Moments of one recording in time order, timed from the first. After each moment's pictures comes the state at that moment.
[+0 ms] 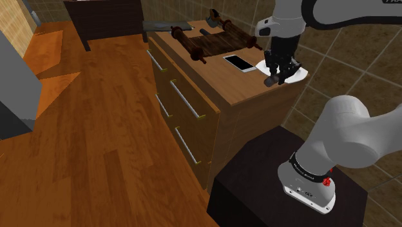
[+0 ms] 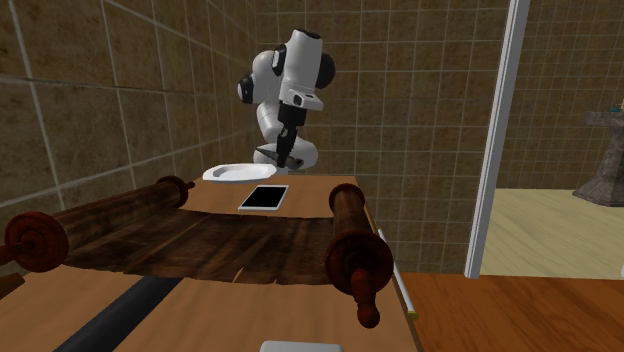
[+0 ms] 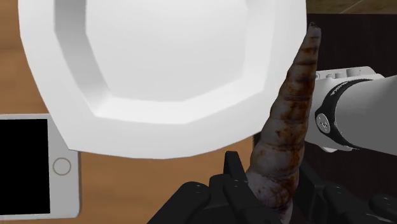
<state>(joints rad) 0.26 -0.92 -0.15 -2.56 -0.30 1.49 -1.03</state>
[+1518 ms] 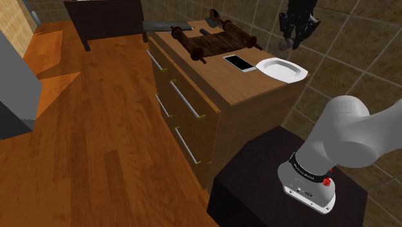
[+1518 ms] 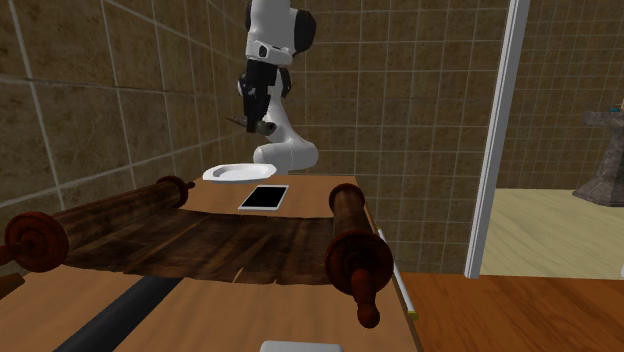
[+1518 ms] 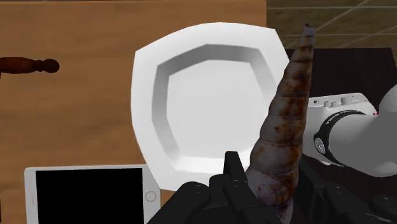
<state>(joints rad) 0.24 -0.80 -0.27 -2.23 -0.39 1.34 -1.21</state>
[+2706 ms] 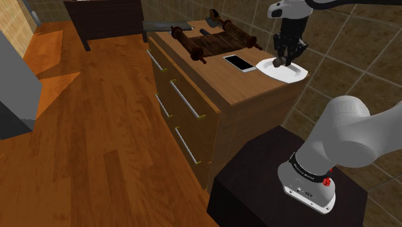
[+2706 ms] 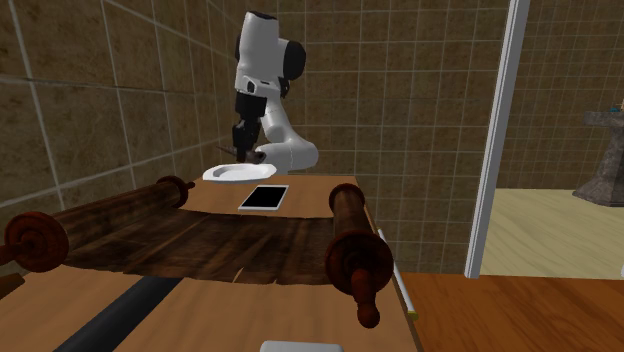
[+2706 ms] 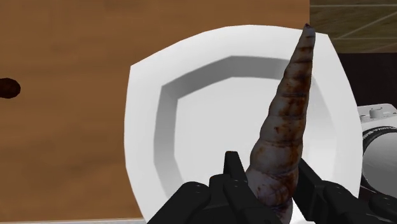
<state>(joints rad) 0.22 -0.84 -0.36 -2.42 -0.46 1.52 -1.23</state>
